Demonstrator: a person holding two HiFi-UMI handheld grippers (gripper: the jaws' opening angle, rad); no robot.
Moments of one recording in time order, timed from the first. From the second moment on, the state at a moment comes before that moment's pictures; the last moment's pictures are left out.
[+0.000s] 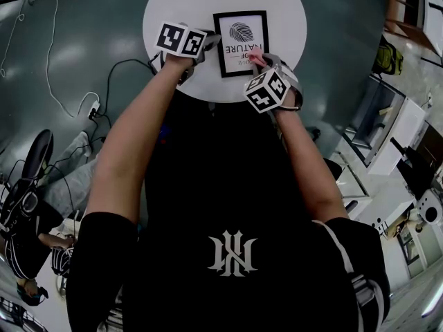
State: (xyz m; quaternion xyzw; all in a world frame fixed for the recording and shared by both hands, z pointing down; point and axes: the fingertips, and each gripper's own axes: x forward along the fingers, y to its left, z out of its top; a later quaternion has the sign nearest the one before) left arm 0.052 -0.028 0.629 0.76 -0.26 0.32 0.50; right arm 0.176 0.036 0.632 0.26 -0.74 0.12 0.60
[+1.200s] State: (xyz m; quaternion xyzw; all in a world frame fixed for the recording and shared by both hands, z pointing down) left arm 0.052 -0.025 0.627 0.76 -0.26 0.31 0.51; right arm 0.086 0.085 0.620 0.18 -0.82 0.31 0.44
